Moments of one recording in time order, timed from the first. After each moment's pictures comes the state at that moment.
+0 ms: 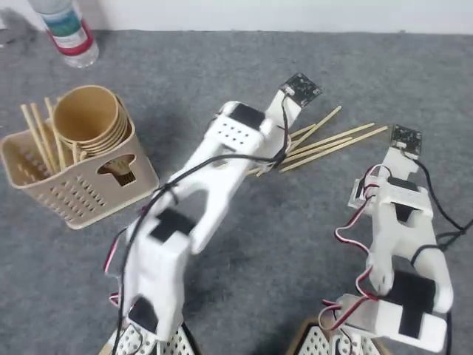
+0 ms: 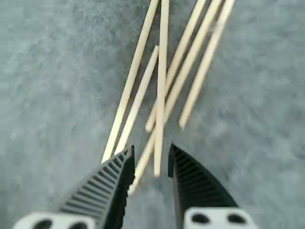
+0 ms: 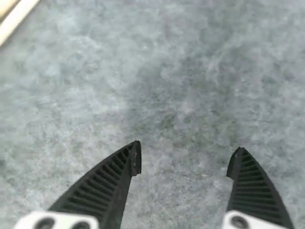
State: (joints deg) left arm 23.7 31.7 -16.7 72.9 -9.8; right arm 12.5 -7.4 47.1 40.4 -3.9
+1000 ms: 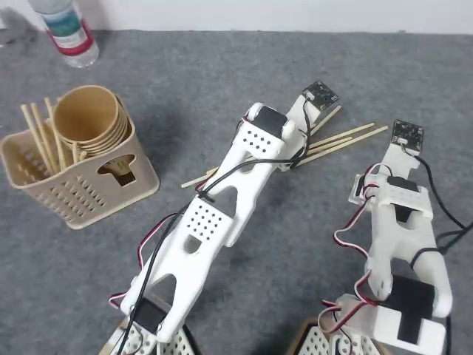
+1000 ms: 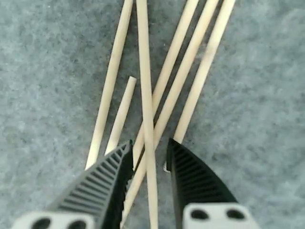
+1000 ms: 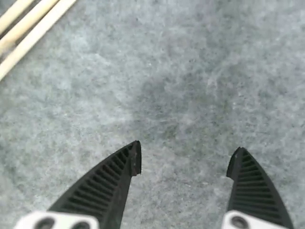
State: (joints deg) left arm 26.7 77.8 -87.6 98.9 -8.5; right arm 12.0 -8.9 47.2 38.9 -4.0
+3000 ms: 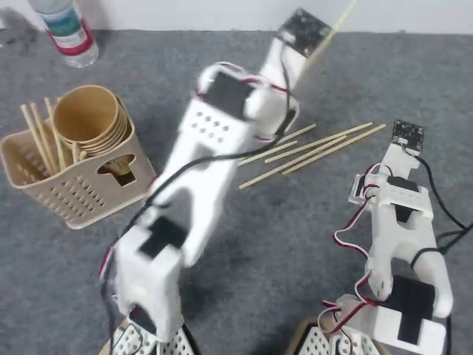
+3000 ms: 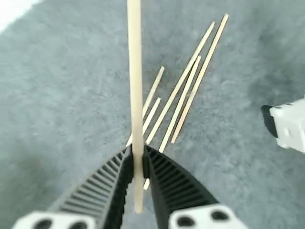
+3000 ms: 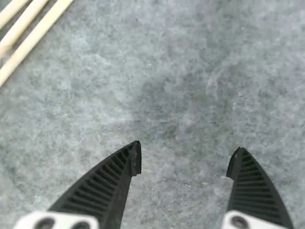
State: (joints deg) left arm 25.4 20.6 -47.6 99.3 -1.8; right arm 12.0 -8.9 47.2 38.9 -4.0
